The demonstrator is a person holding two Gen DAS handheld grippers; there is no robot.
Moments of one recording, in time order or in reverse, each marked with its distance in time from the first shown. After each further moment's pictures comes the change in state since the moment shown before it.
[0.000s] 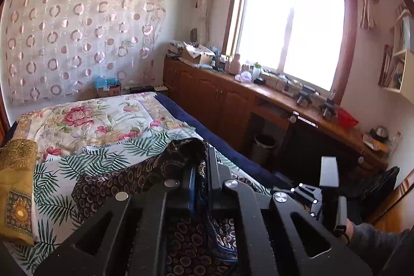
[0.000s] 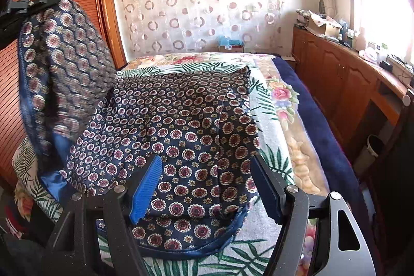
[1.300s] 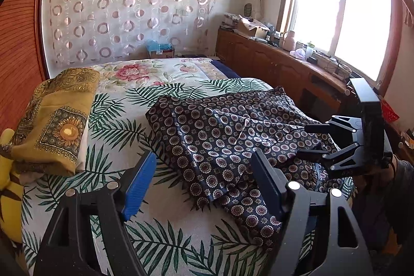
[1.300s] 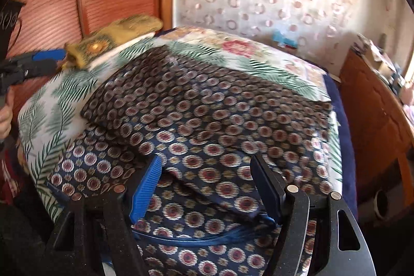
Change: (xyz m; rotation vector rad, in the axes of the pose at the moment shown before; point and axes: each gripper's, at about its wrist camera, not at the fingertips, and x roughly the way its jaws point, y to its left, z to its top) left arm -0.025 0.093 -0.106 -0.105 0.122 0.259; right arm 0.078 0.070 0.049 -0.341 0.140 0.156
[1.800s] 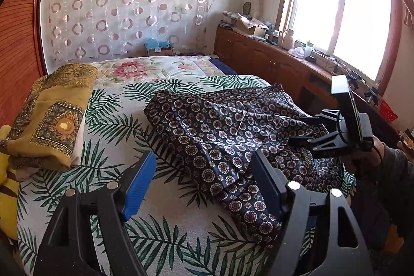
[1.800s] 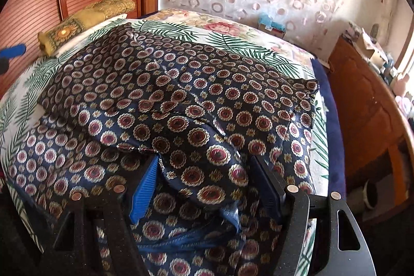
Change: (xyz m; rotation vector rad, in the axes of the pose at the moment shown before) left arm 0.002 0.002 -0.008 -0.007 0.009 -0.012; right arm 0.035 -0.053 -0.002 0.039 0.090 -0.073
